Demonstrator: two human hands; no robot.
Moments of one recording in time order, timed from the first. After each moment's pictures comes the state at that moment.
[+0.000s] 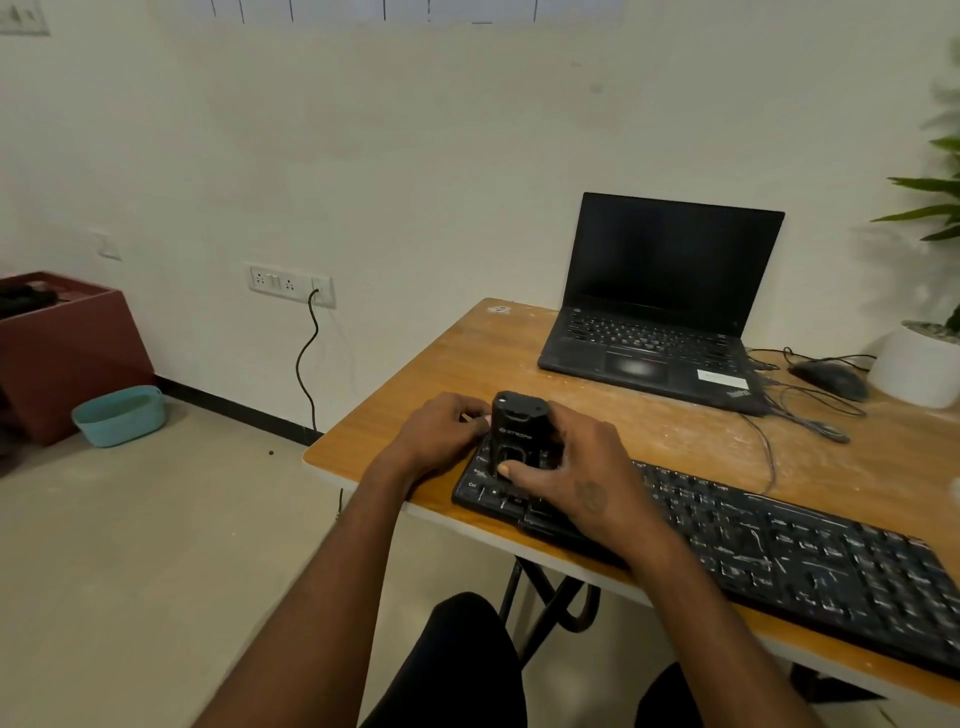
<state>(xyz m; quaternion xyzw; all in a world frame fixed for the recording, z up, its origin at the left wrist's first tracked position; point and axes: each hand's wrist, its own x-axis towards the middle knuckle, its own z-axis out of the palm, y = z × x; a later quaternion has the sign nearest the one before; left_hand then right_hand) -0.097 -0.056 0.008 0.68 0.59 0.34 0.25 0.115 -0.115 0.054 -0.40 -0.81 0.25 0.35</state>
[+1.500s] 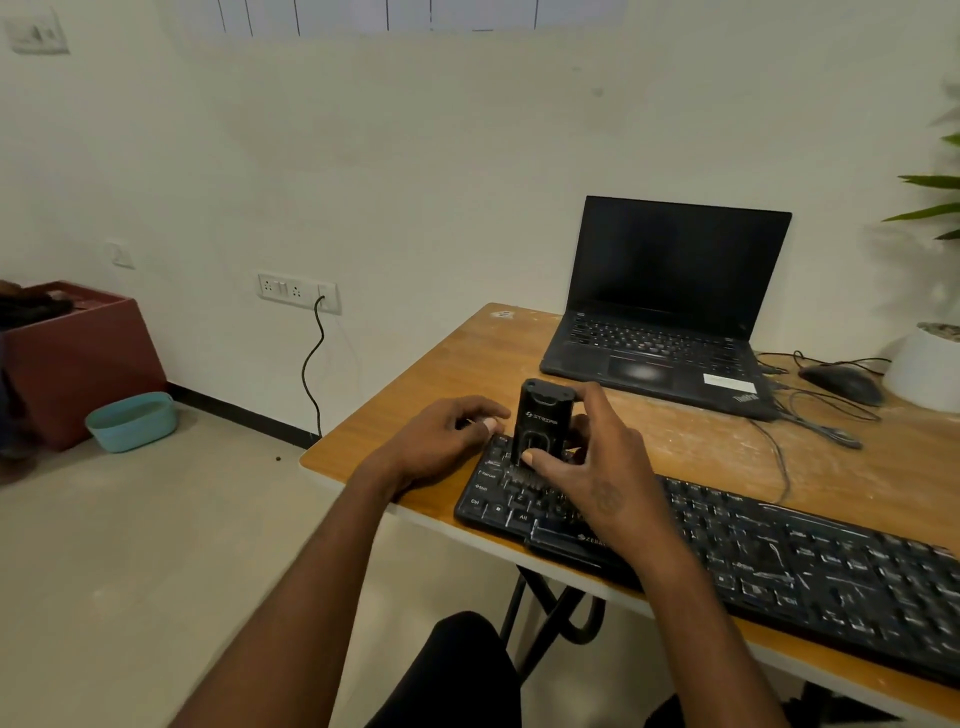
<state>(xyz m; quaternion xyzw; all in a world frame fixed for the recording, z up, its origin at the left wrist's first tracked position) -0.100 -0.064 0.008 0.68 0.52 0.36 0.36 0.128 -0.106 0.045 -0.43 -0.76 0.26 0.41</state>
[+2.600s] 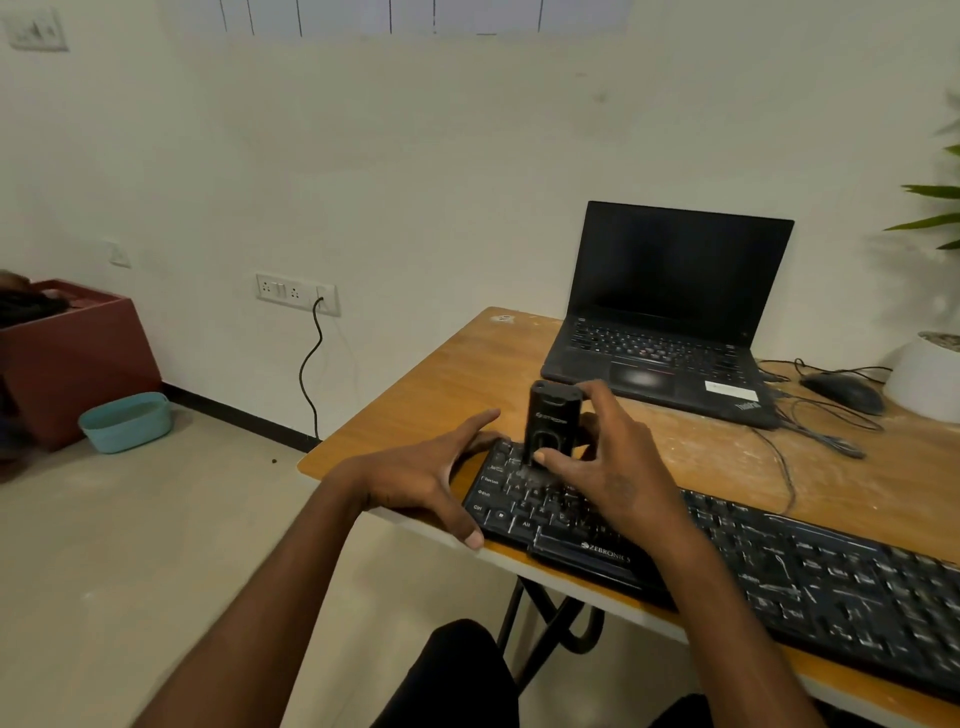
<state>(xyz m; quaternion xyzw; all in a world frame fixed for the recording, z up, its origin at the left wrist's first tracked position) -0.121 -0.085 0.016 0.74 0.47 0.16 0.44 0.136 -0.088 0.051 -0.44 -0.78 0.24 0.38</state>
